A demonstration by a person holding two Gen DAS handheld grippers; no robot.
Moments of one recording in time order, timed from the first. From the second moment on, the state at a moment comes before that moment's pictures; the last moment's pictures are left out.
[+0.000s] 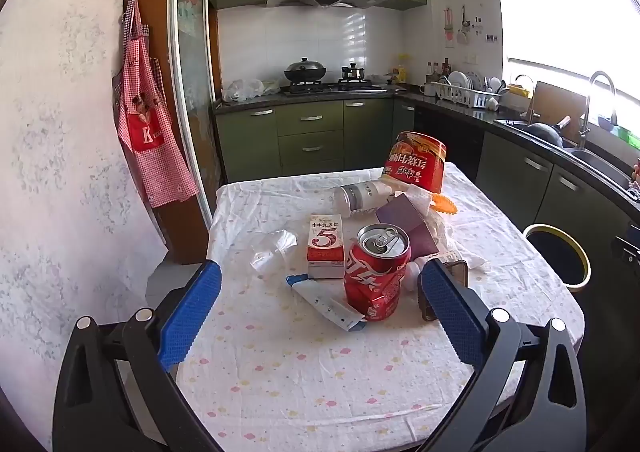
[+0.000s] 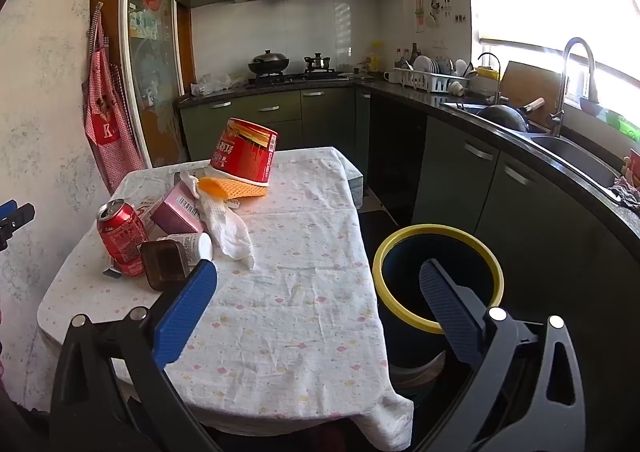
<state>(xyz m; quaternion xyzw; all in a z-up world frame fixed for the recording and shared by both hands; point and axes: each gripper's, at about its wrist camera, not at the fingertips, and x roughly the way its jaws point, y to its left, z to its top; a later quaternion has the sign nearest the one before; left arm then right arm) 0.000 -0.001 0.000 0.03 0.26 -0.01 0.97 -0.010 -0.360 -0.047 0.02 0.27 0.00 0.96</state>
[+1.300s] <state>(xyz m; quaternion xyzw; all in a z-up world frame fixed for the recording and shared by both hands) 0.002 -0.004 -0.003 0.03 0.26 -0.03 0.96 -0.003 -0.363 -0.053 0.02 0.27 0.00 0.96</state>
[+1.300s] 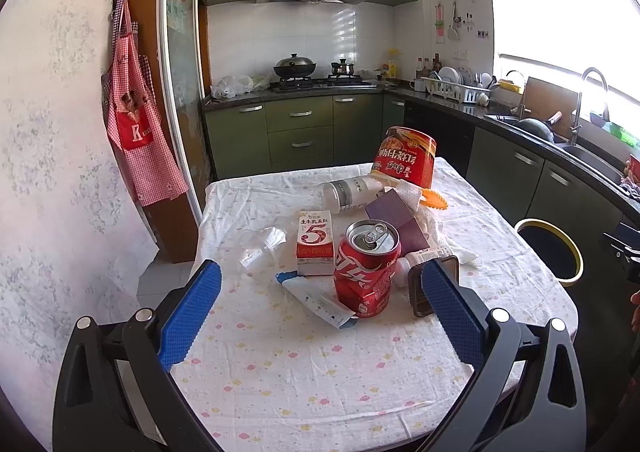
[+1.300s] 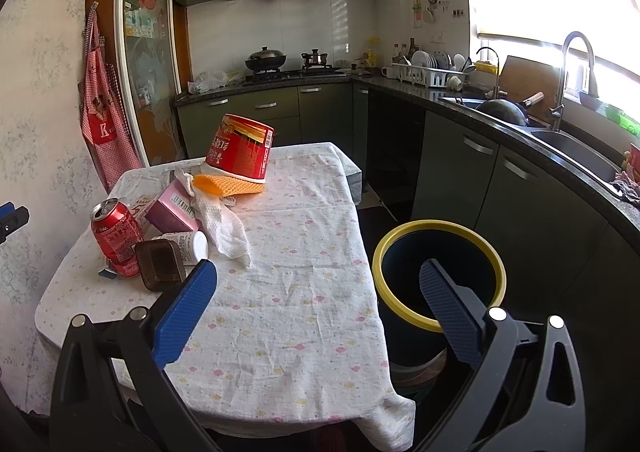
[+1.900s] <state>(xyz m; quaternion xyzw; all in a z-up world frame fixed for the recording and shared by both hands) 0.003 -0.004 -0.006 0.03 0.27 -0.03 0.96 -0.001 -0.363 -0.055 0.02 0.28 0.00 0.96</state>
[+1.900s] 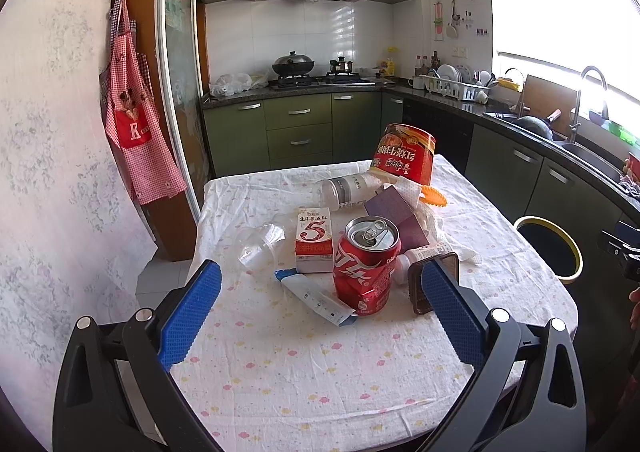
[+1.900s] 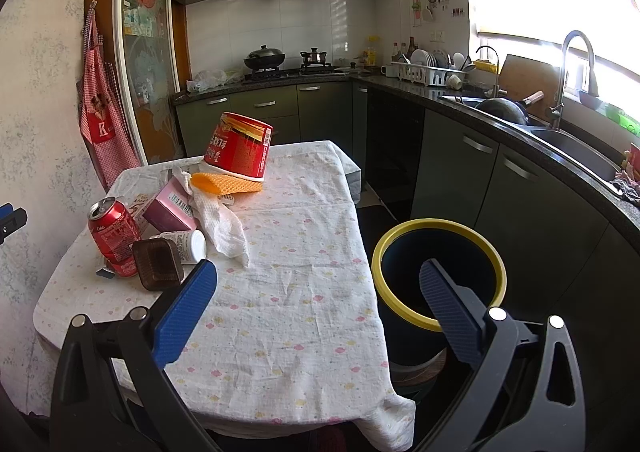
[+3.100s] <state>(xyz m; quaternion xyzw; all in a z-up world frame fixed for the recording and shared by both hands) 0.015 -0.002 -0.014 0.03 0.28 -0.02 0.96 0.004 -0.361 -0.058 0.02 0.28 0.00 0.96</state>
